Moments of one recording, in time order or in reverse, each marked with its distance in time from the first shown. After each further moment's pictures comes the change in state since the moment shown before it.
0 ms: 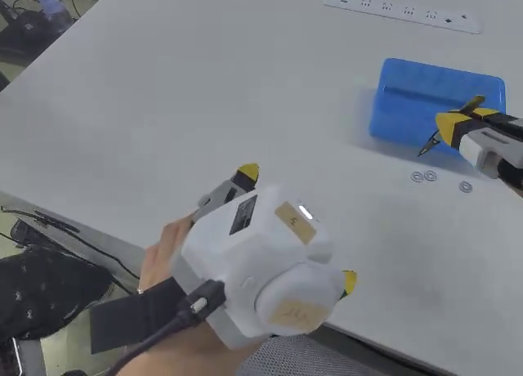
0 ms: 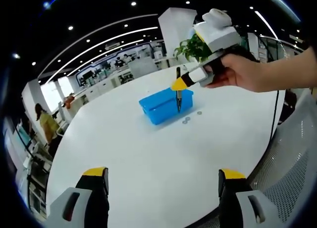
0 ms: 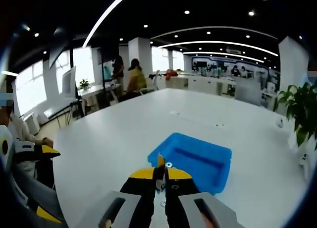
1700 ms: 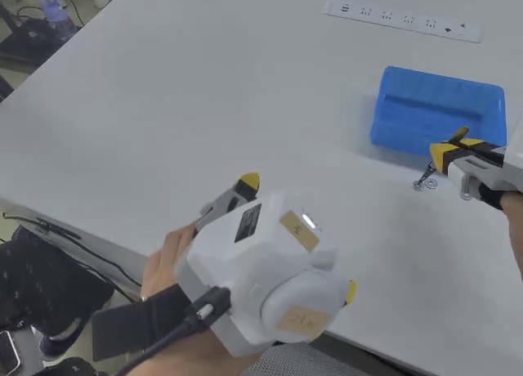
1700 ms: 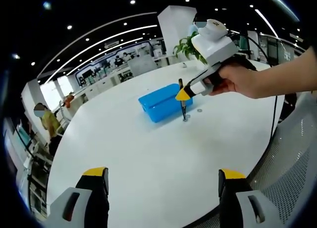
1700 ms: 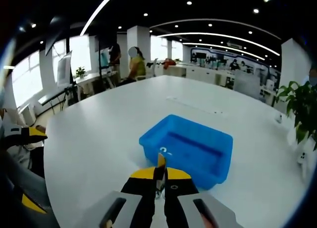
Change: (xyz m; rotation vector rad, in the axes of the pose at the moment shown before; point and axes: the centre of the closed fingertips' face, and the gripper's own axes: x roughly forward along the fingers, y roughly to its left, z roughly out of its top) left arm 0.001 0.000 -0.003 0.004 0.018 0.000; right arm 0.012 -0.011 -0.028 -0.028 0.099 -0.039
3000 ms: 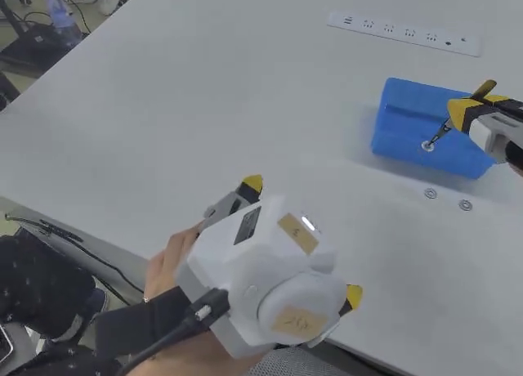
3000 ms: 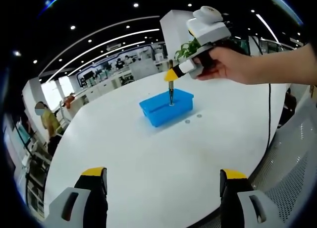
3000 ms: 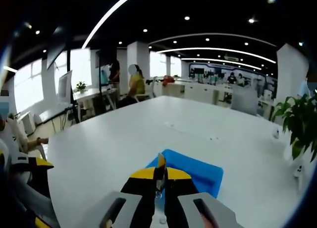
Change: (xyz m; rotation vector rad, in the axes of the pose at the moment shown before) left arm -0.002 -0.001 0.006 -0.021 -0.036 -0.005; right arm -0.011 -0.016 0.070 0.009 -0.158 -0.010
